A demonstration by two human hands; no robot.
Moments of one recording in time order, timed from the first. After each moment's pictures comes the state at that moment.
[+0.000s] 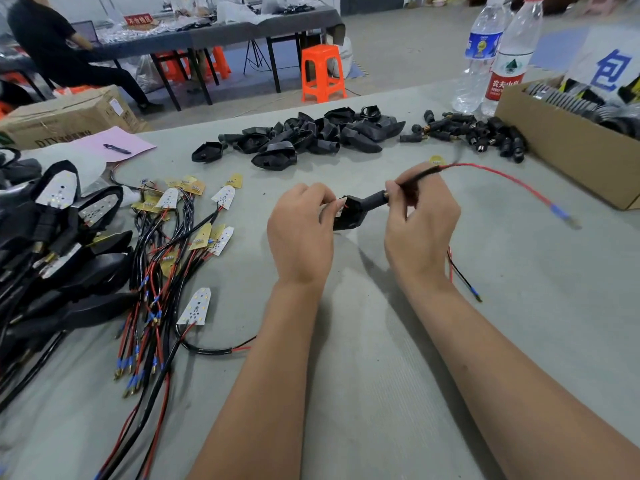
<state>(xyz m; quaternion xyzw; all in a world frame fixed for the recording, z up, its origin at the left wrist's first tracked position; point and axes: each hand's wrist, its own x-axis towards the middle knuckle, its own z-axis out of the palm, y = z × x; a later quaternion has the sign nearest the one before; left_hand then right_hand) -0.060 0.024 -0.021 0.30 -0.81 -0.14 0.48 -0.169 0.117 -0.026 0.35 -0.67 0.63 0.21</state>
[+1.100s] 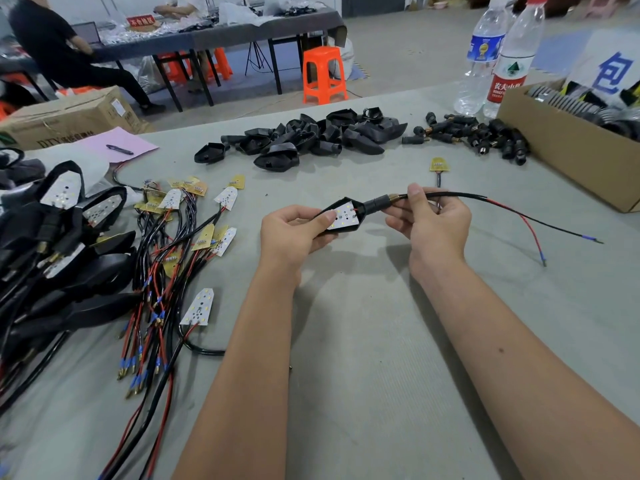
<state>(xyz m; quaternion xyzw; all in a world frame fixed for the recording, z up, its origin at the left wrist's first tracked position) -0.050 0.002 -0.026 0.37 -0.54 -0.67 0.35 -0.186 0.115 -0.030 0.08 -0.49 0.85 -0.18</state>
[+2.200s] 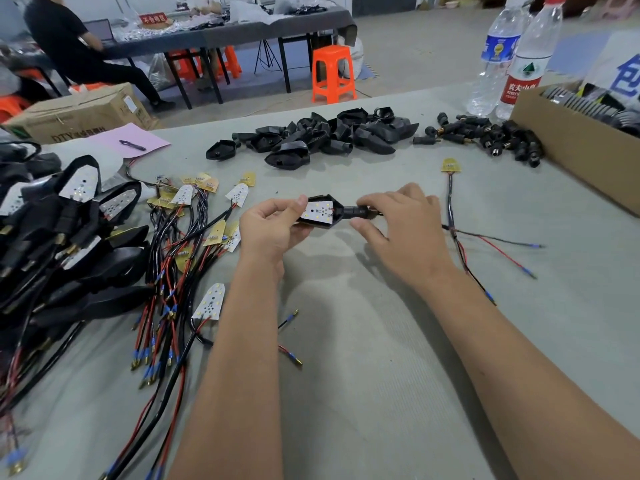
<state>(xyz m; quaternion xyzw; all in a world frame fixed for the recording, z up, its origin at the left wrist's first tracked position) -0.024 -0.021 -0.017 0.39 -0.50 -0.66 0.40 -0.170 0.117 -0.028 0.53 -0.78 0.32 0.13</state>
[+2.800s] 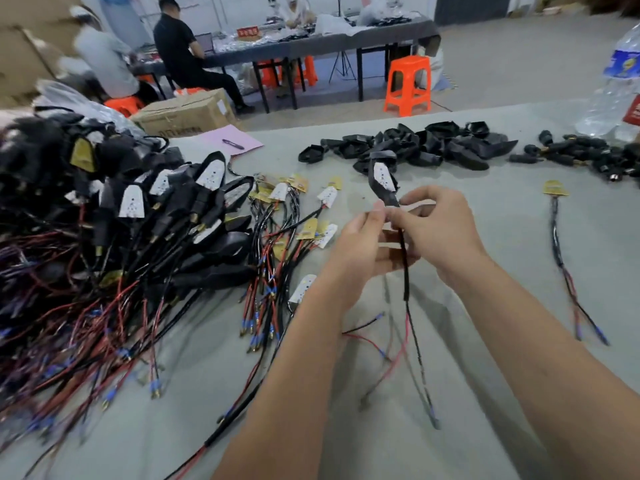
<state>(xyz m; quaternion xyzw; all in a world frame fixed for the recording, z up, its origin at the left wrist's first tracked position) 0.012 0.010 0.000 0.31 -0.51 -0.74 0.29 -0.107 0.059 0.009 0.38 -0.70 0.57 -0.20</state>
